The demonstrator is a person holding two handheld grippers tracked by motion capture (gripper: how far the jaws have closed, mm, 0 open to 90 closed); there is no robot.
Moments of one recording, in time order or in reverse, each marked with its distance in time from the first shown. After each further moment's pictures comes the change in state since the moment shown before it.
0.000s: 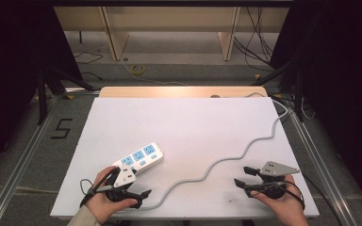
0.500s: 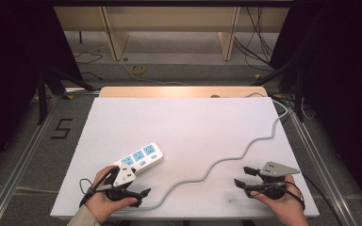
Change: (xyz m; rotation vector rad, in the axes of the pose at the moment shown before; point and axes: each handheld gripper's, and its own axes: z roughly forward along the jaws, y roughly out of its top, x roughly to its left) left arm 0.002 0.002 -0.001 -0.003 0.011 -0.006; right arm 0.001 0.000 -0.001 -0.003 -0.003 -0.006
